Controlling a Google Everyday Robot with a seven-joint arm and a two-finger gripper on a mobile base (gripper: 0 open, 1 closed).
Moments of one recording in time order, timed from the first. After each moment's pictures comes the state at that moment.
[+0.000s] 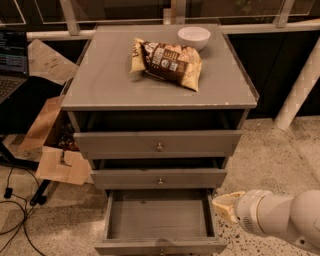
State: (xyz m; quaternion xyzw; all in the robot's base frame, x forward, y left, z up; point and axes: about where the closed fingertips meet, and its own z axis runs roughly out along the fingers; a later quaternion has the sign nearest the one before) arm 0.394 -0.183 0.676 -0.28 0.89 0.12 0.34
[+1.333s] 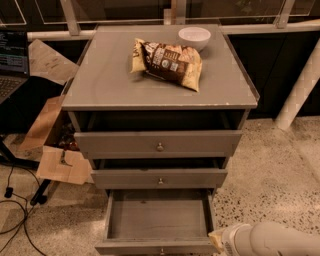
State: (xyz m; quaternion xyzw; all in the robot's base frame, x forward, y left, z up) arm 0.370 -0.198 0.492 -0.20 0.95 0.11 0.23
